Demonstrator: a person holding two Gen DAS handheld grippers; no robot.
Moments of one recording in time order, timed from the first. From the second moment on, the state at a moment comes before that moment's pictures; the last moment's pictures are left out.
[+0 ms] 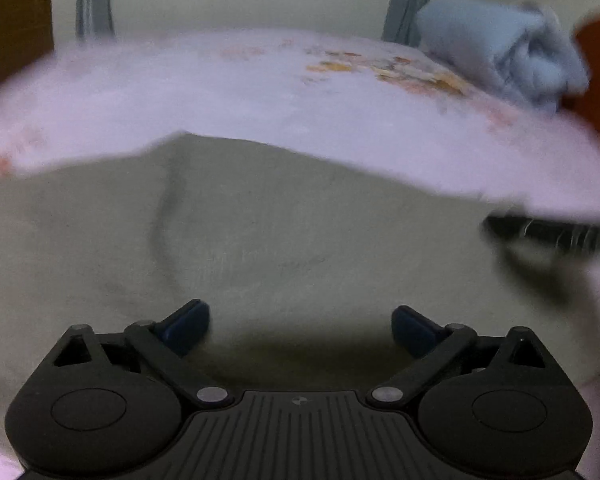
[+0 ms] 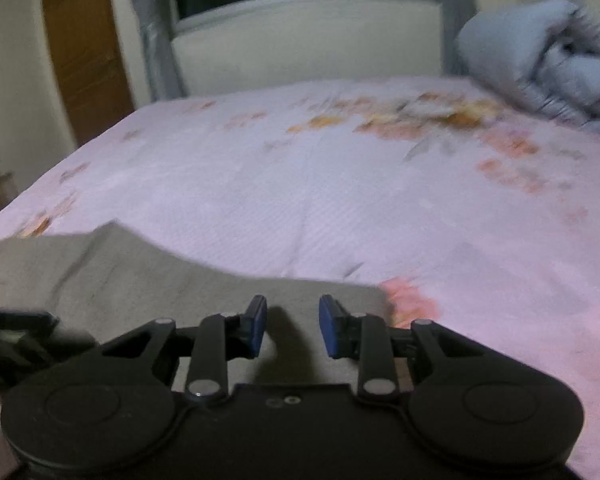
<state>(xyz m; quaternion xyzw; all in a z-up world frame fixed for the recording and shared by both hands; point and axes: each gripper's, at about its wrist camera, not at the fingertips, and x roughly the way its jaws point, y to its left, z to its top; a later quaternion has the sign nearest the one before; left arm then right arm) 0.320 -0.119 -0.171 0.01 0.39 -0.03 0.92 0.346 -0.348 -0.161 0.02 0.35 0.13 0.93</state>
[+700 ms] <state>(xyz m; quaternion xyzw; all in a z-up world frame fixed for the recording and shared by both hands) 0.299 -0.098 -0.147 0.00 0.39 -0.02 0.92 0.310 -0.339 -0.131 -0.05 0.28 0.08 0.96</state>
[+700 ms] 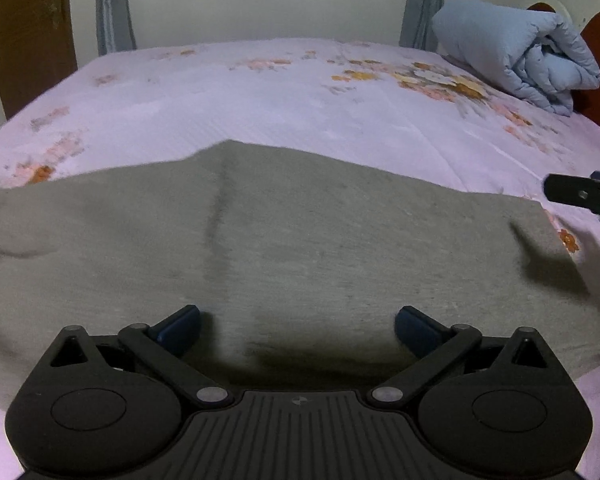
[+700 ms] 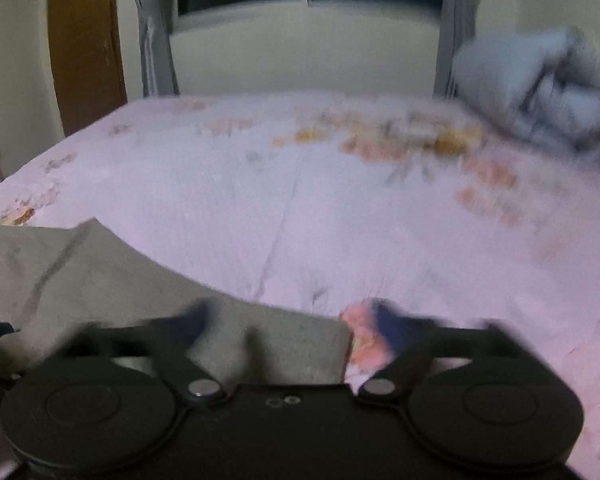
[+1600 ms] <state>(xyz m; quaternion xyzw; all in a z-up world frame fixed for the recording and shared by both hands) 0.215 0.182 -0.124 -0.13 0.31 0.21 0.92 0.264 -0.269 -0.125 -0.09 0.32 0.10 0.94</state>
